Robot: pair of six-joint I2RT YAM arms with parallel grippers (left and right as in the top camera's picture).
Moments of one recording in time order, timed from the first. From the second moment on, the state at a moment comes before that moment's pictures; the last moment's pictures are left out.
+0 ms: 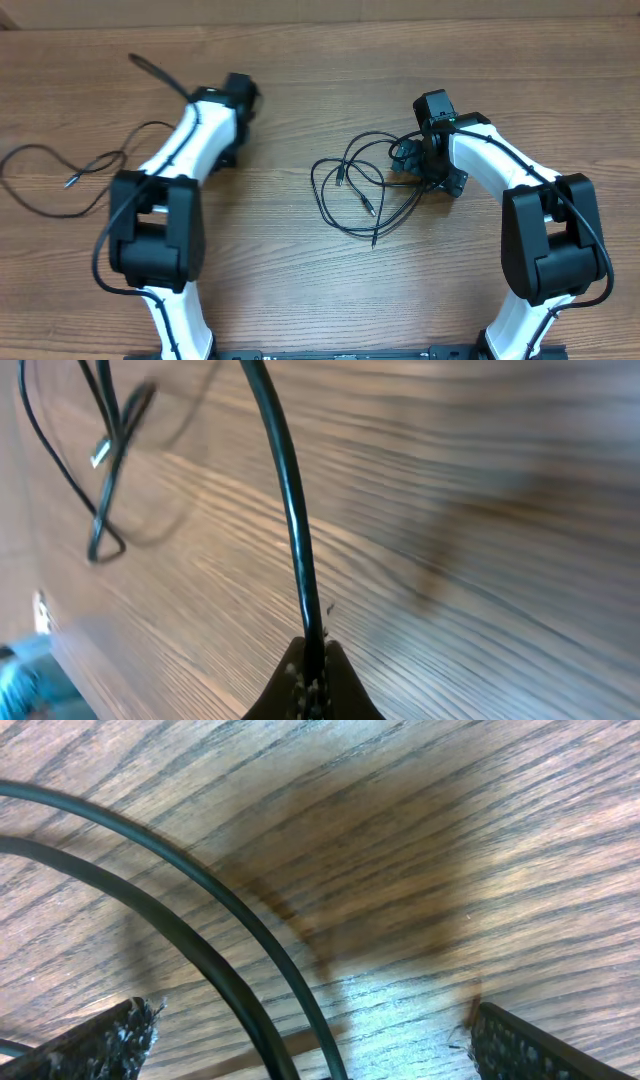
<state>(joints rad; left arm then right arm) -0.15 2.05 1.51 -1.08 -0.64 -0.42 0.23 1.95 1.26 -0.76 0.04 0.66</state>
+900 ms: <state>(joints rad) 0.30 2.05 1.63 -1.01 -0.17 -0.39 0.23 1.95 1.26 -0.76 0.04 0.66</state>
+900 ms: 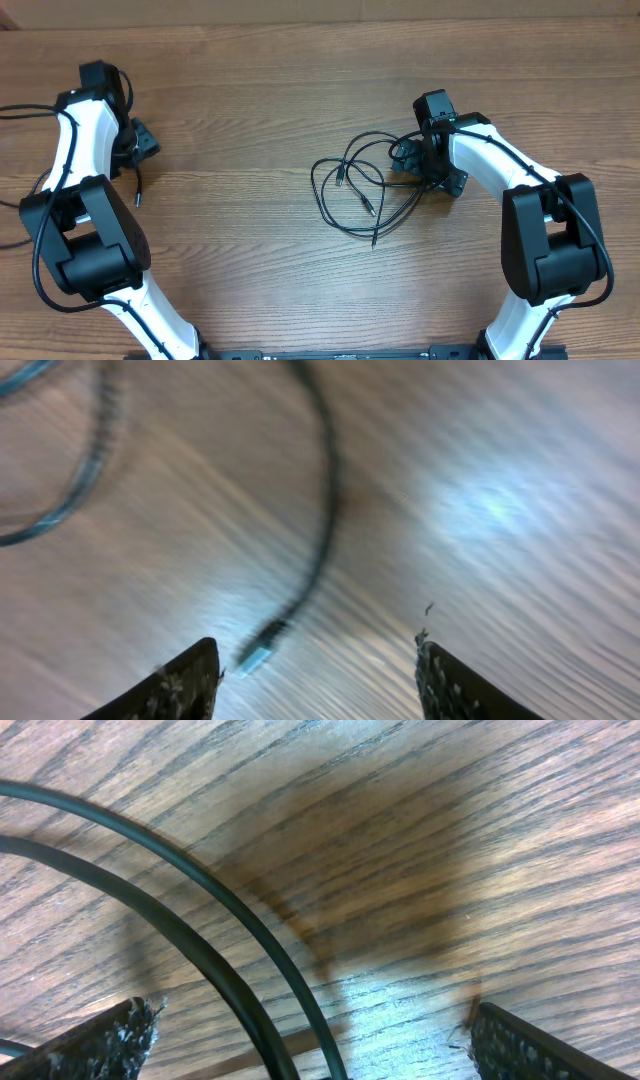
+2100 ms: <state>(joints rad) -0.19 2.05 1.53 -1.07 0.37 -0.29 0.23 1.95 1.26 -0.76 0.04 0.66</state>
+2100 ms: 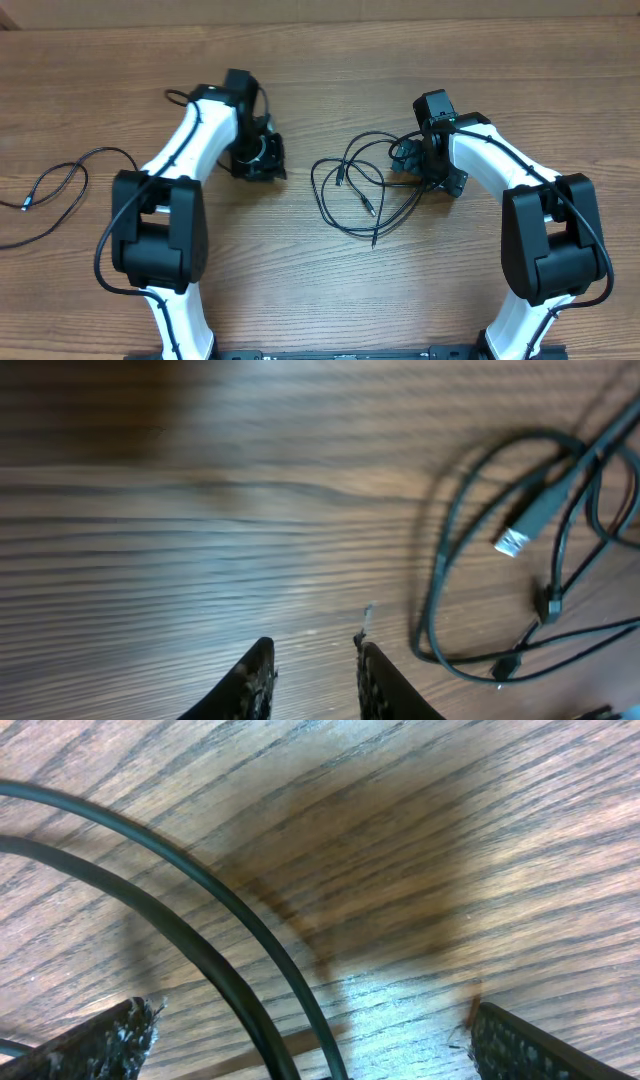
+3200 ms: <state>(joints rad) -0.52 2.05 1.42 -0.90 -0.01 -0.74 0.23 1.95 1.26 -0.76 -0.10 0.67</state>
